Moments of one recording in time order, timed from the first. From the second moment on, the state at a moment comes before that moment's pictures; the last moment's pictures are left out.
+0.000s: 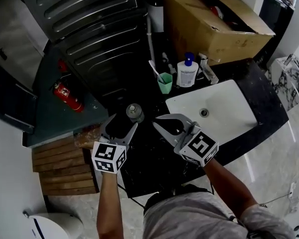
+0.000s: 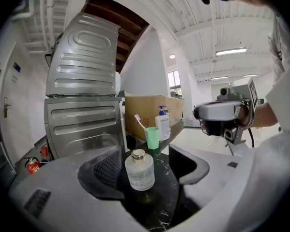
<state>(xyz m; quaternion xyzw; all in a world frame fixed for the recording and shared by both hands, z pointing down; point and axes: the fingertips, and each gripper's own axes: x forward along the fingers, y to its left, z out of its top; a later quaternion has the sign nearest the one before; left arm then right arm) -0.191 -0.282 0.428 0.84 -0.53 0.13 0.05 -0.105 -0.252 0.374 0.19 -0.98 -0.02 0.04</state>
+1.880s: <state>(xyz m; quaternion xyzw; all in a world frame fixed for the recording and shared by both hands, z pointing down) -0.165 -0.352 0.522 0.86 -0.44 0.24 0.11 -0.101 -0.307 0.413 0.23 -0.97 0.01 0.07</state>
